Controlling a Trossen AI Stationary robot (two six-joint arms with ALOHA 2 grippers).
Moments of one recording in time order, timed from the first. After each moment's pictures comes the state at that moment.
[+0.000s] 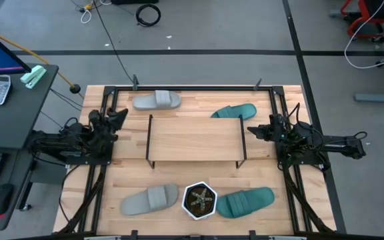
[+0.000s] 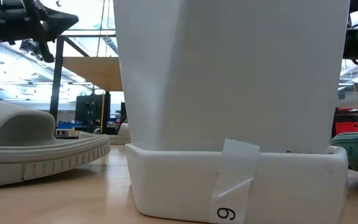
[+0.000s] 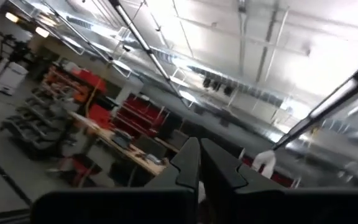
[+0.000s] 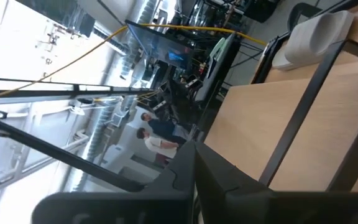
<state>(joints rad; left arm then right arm) -0.06 0.01 0.01 0.54 -0.59 -0.29 -0.07 0.00 0.03 0.15 0.10 1.18</state>
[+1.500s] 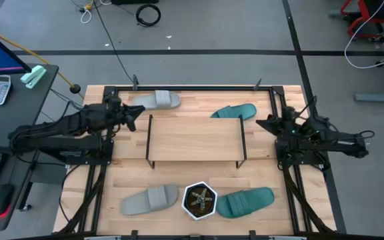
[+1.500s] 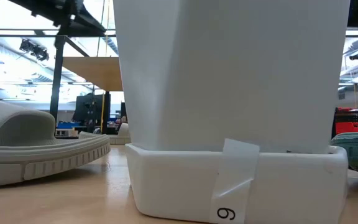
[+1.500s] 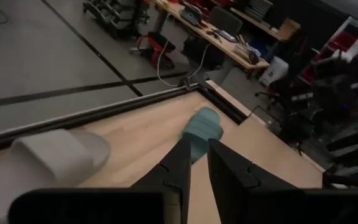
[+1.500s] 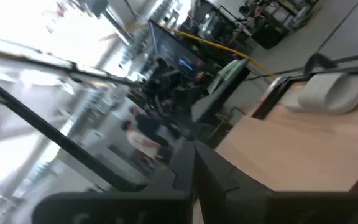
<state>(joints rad) 0.19 0.59 0.63 -0.24 -0.38 -0.56 -0.07 0.09 0.32 -0.06 0.10 0.91</state>
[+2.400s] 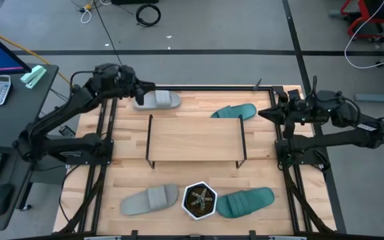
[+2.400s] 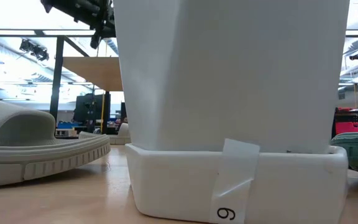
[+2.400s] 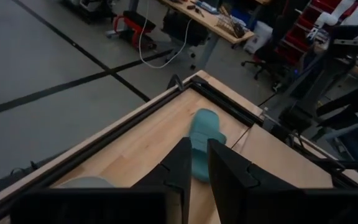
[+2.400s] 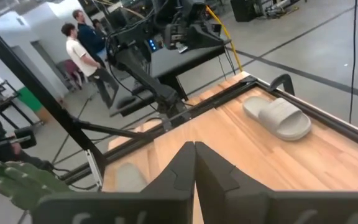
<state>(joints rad) 0.73 0.98 0.94 -0.25 0.28 -0.30 -0.08 0.60 0.99 -0.56 0.04 0.48</state>
